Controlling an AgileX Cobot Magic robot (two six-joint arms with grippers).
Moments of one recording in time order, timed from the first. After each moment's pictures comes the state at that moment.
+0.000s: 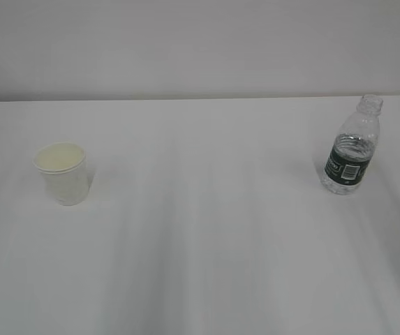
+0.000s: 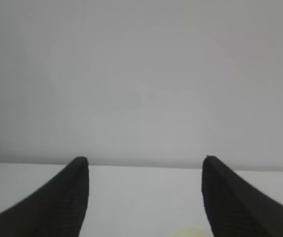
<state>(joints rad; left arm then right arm) -0.02 0.63 -0.49 -0.12 -0.06 0.00 0.01 0.83 -0.56 -0.04 -0.13 0.04</state>
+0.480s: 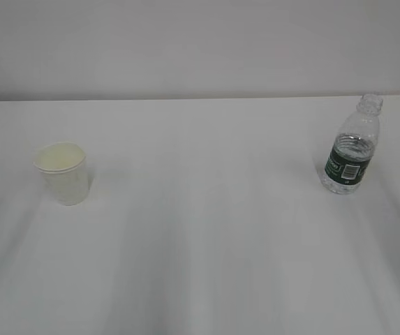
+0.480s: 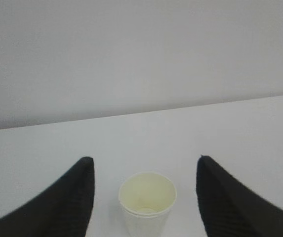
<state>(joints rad) -0.22 0.89 -0.45 -0.07 -0.16 0.00 0.01 0.90 -0.53 -0.09 -0.18 0.06</state>
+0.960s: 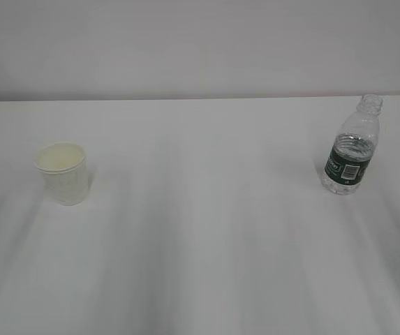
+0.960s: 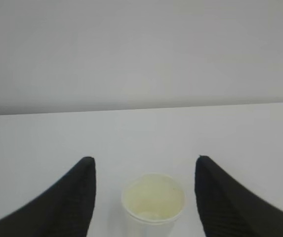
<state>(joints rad) -0.22 1.06 -0.42 -0.13 -0.35 0.00 0.01 0.99 -0.35 -0.14 -0.37 0.16</state>
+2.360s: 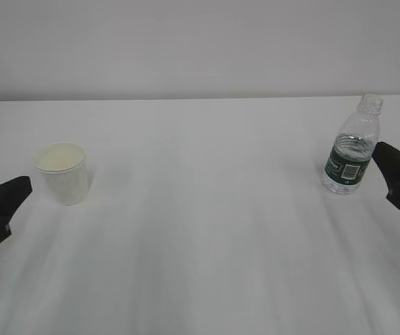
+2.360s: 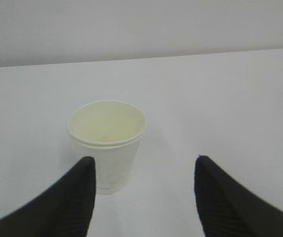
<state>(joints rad) -0.22 1.41 -0.16 0.12 -0.94 -0.18 0.01 1.52 -0.20 -0.18 -1.12 0.15</state>
